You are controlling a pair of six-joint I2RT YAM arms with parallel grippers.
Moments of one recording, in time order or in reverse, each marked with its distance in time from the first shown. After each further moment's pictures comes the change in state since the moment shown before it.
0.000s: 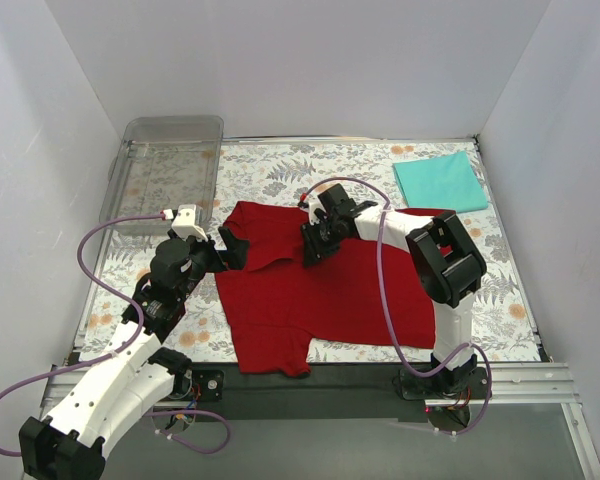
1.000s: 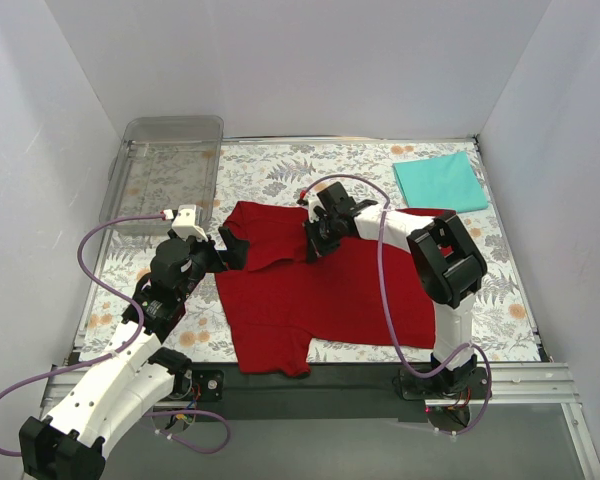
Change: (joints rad) left arm 0.000 0.001 -0.001 0.000 0.000 0.000; right arm 0.004 0.000 0.016 0.000 0.040 -0.003
